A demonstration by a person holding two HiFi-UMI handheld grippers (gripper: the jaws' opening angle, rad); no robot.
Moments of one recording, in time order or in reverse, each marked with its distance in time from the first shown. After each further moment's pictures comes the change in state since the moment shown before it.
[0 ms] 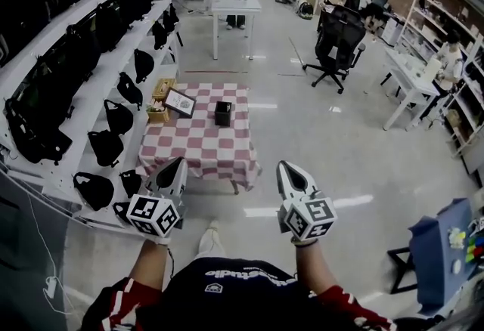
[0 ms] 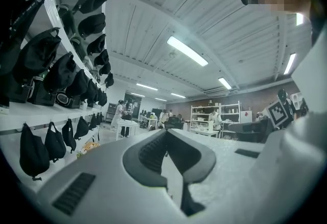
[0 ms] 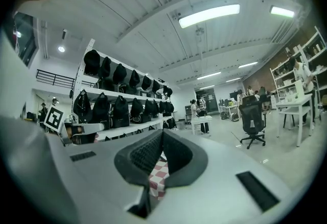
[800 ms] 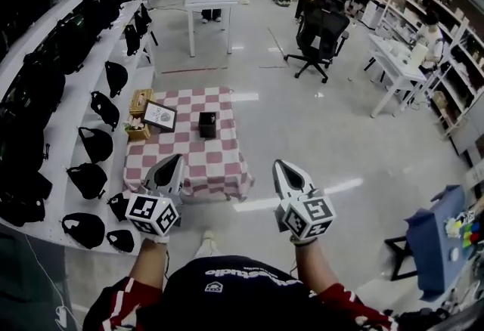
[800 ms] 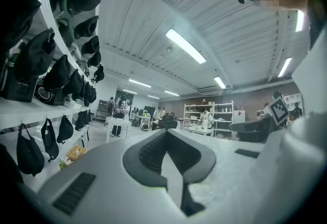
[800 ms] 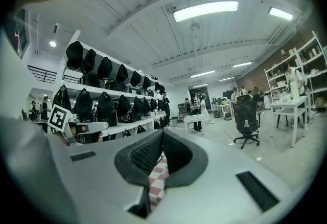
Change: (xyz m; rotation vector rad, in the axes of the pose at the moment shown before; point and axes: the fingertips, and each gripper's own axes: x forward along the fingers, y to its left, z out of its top) left arm 0.123 0.050 0.004 0.000 0.027 -0.105; right arm 0.087 -0.050 0.010 0.005 0.026 -0.088
